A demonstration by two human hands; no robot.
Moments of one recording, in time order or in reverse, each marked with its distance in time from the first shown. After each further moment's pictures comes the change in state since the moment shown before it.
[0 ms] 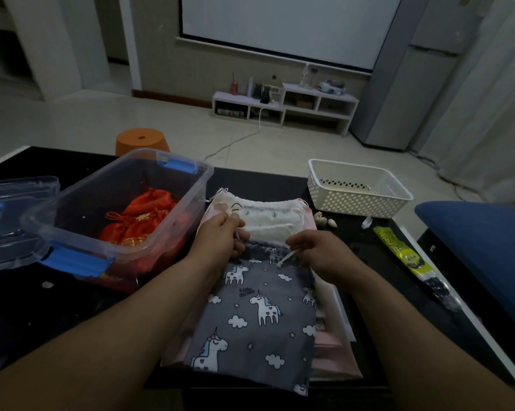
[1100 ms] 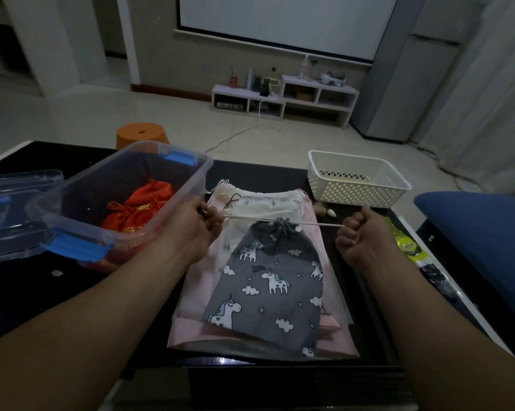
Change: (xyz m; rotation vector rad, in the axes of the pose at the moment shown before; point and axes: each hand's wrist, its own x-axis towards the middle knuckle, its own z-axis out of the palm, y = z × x) left_hand 0.002 0.021 -0.042 -0.523 0.049 -0.236; right_hand 0.007 0.015 -0.044 1.418 0.302 0.371
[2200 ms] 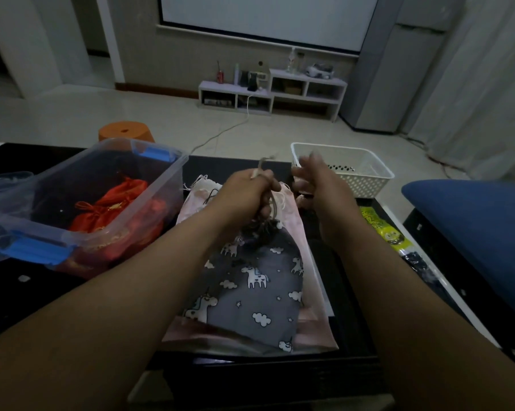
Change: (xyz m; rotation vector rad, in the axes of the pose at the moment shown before) left_hand -0.042 -0.025 0.110 0.732 -0.380 0.337; right_hand -0.057 0.000 0.048 -0.793 -0.284 -0.494
